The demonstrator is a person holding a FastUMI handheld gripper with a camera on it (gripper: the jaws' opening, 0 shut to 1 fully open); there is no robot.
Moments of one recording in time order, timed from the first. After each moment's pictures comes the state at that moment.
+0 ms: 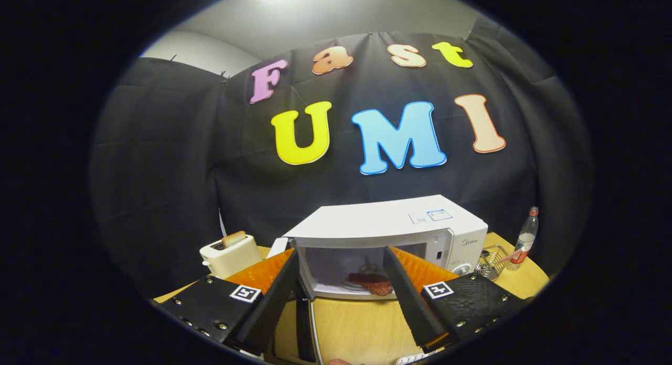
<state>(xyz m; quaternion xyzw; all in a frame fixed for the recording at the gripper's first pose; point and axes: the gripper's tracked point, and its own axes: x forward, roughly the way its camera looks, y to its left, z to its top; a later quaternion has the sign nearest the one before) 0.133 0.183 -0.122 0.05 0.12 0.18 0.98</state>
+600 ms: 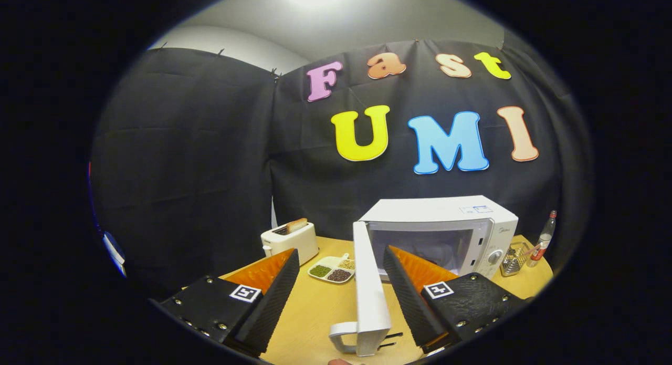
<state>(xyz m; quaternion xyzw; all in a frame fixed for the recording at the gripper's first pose) 0.009 0.264 -0.106 0.03 0.12 0.29 0.95</state>
